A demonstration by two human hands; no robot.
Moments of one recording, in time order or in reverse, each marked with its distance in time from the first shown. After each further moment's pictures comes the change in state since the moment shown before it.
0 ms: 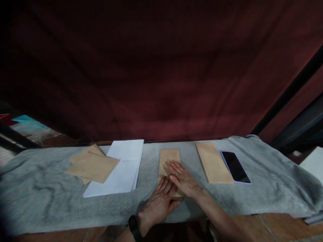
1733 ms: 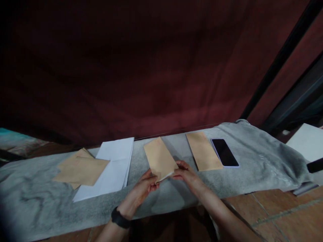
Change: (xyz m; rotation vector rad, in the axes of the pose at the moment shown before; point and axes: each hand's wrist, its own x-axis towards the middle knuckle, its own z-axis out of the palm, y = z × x) left_hand 0.024 -0.006 -0.029 -1.537 0.171 -0.761; right_hand -0.047 -0.013 -0.020 1.327 0.373 0.576
